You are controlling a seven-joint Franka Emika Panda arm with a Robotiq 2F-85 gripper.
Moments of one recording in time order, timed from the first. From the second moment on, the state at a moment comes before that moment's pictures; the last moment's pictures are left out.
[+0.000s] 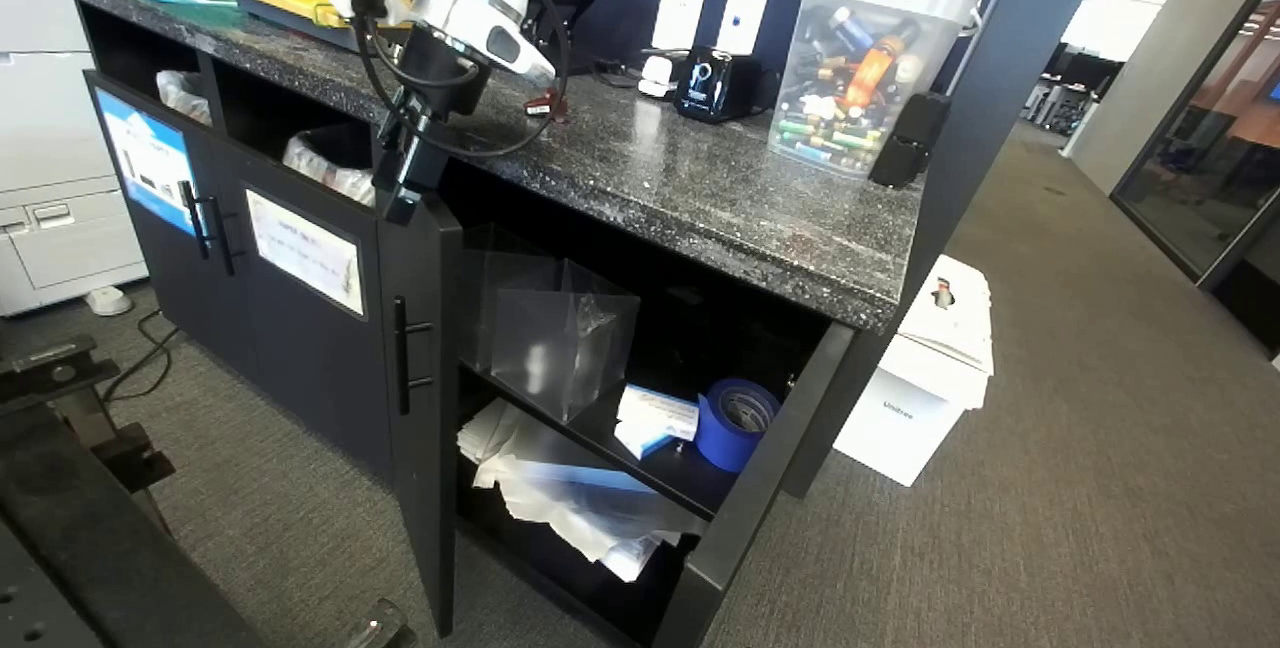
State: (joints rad) arm 0.21 0.89 0.04 -1.41 0.18 1.95 0.66
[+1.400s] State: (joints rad) arm 0.29 0.76 -0.02 -1.54 0.03 1.81 0.48
